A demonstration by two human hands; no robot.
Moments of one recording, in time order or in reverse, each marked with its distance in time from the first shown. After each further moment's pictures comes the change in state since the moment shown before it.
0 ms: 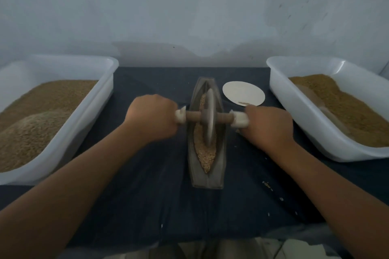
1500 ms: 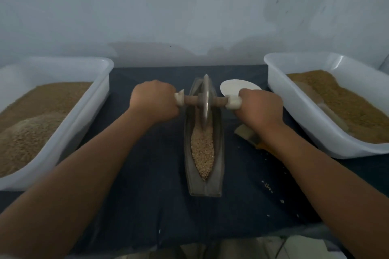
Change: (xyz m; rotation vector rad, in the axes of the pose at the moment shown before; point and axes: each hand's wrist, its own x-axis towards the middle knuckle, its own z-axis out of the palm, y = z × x) left_hand 0.046 0.002 0.006 -0.041 -0.030 -0.109; right_hand 0.045 0.000 0.019 0.090 -0.065 0.068
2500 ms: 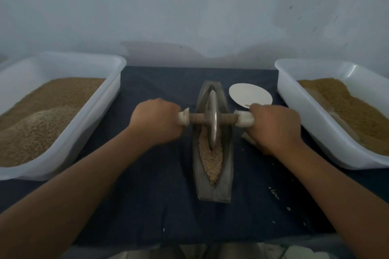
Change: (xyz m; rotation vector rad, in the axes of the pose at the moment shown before) left_hand -0.056 -0.008 0.009 -0.070 0.024 0.023; right_hand -0.035 0.007 -0.010 -0.085 0.119 -0.122
